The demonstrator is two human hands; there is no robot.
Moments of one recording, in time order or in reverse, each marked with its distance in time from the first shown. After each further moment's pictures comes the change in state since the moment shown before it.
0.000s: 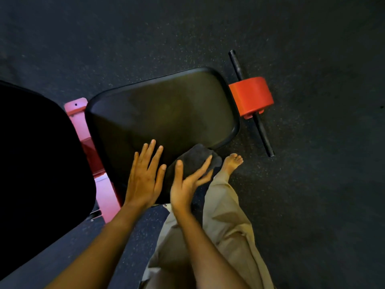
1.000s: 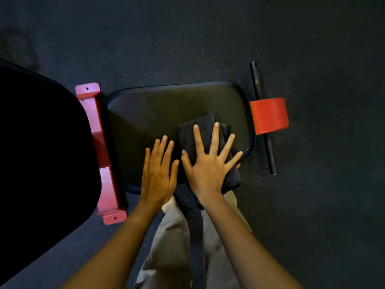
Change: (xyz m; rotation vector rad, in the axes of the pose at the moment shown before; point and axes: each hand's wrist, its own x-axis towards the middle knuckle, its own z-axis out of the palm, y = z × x) left_hand 0.028 0.019 0.009 -0.054 0.157 -0.140; right_hand 0.082 -0.031 -0.009 -1.119 -0.215 -0.702
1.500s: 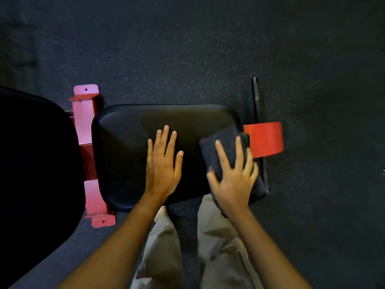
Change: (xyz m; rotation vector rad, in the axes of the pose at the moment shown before) left_hand 0.072 0.031 0.016 0.021 0.089 -0.076; right_hand 0.044 0.075 -0.038 -0.014 0.000 -0.149
